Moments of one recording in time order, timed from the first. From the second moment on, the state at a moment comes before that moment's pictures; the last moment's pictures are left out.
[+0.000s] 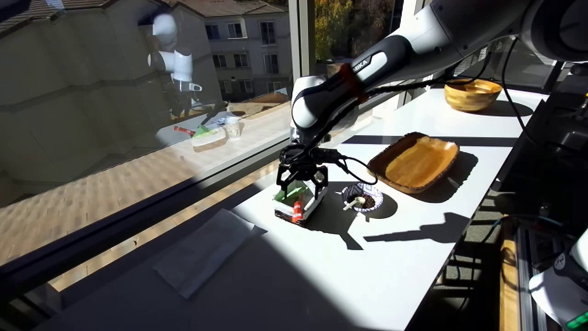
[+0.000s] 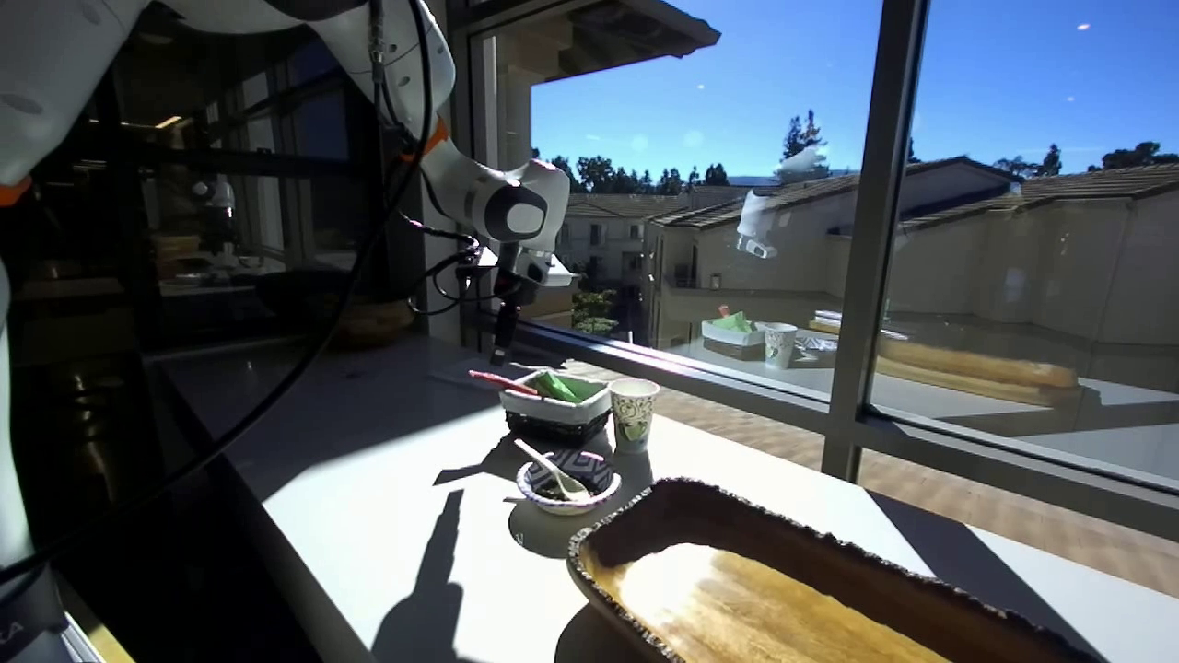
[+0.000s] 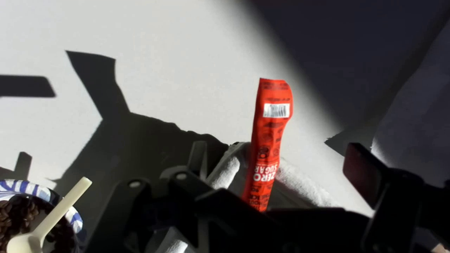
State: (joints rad) arm 0.07 0.50 0.04 -1.76 0.34 2.23 0.76
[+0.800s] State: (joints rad) arm 0.07 0.55 0.05 -1.74 0.38 2.21 0.71
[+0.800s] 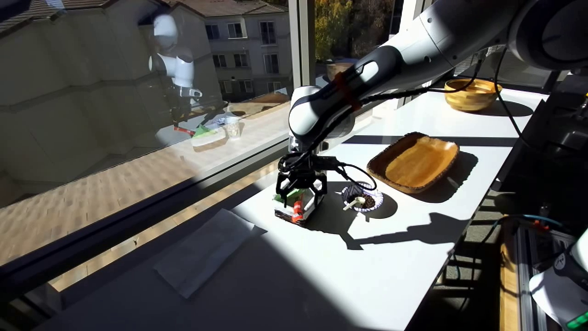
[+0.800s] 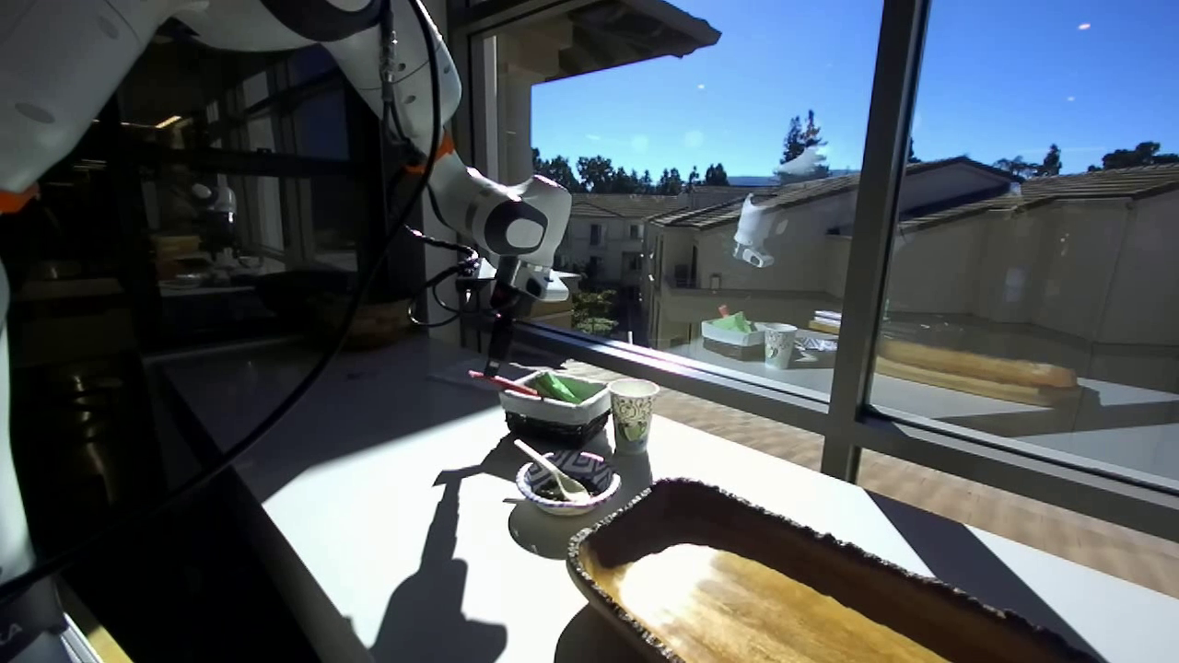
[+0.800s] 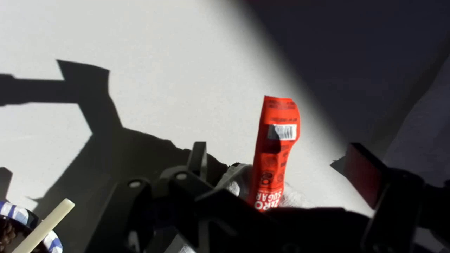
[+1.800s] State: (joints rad) arm 0.07 0.61 0.04 -1.72 0.38 2.21 0.74
